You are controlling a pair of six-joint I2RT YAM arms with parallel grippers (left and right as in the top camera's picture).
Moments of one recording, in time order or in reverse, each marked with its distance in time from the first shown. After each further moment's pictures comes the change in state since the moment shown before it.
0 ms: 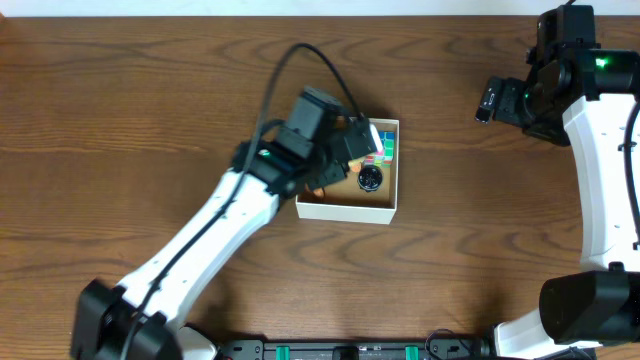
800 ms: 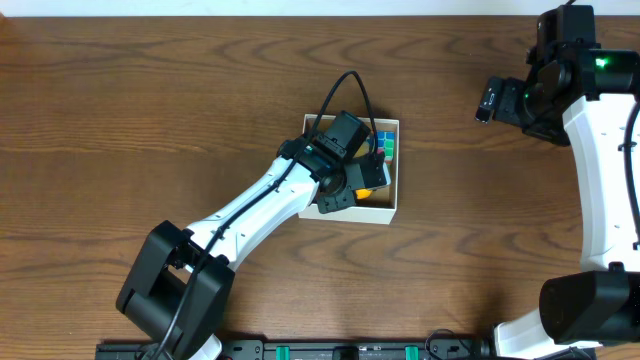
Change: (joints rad) left arm -0.059 0.214 0.000 -0.097 0.009 0.010; right arm 0.000 0.000 0.000 0.000 0.000 0.000
